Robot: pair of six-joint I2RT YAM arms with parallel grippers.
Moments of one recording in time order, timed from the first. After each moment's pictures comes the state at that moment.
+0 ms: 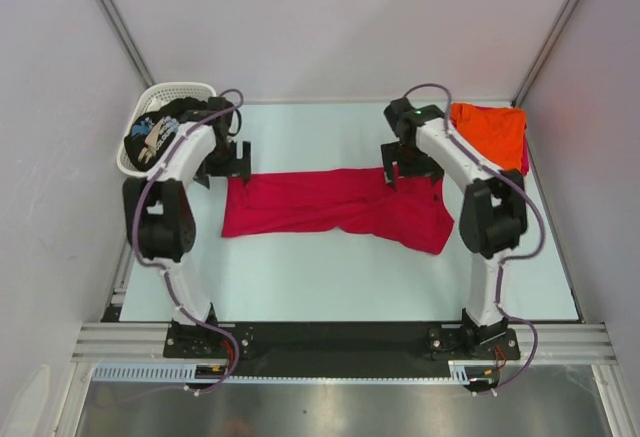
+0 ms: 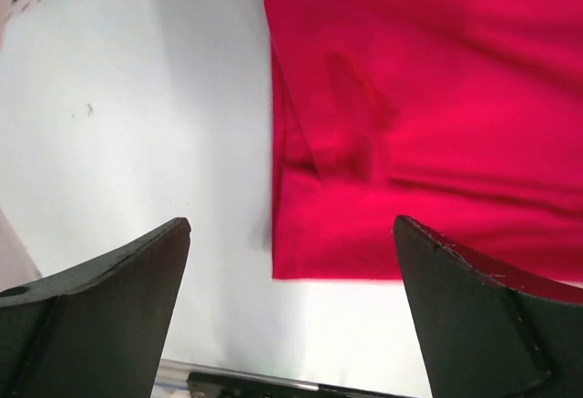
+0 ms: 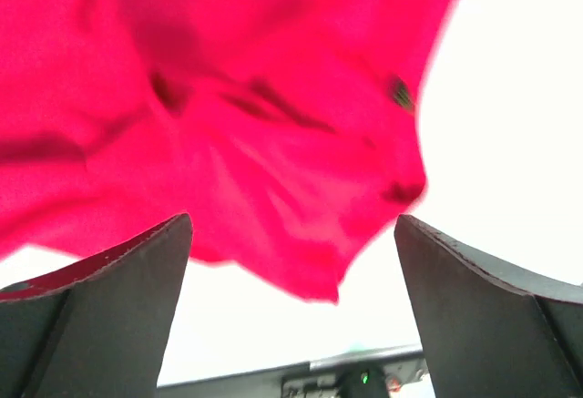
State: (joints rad) left arm -0.10 1.98 1.66 -1.06 -0.18 -0.15; right arm 0.39 2.07 1.82 -1.15 0.24 0.28
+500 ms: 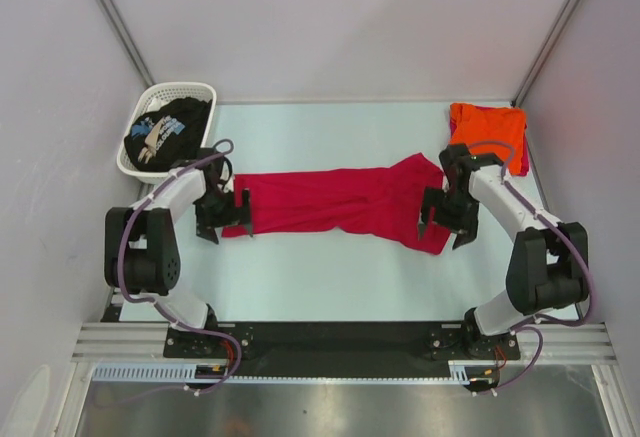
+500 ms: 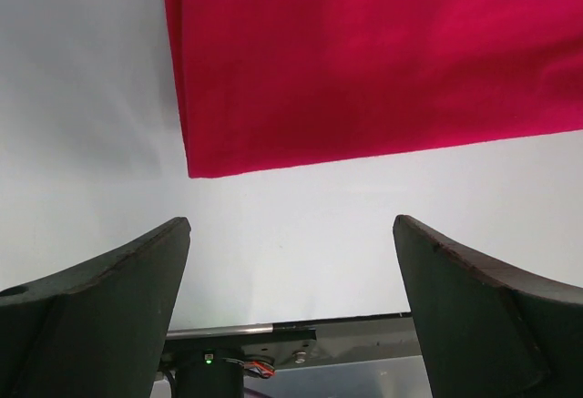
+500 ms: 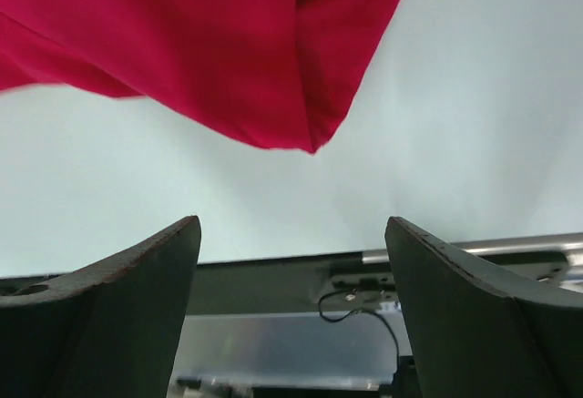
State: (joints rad) left arm -0.04 1.64 1.09 -0.92 0.11 -0.21; right arm 0.18 1.53 1.19 -1.11 -0.05 0.45
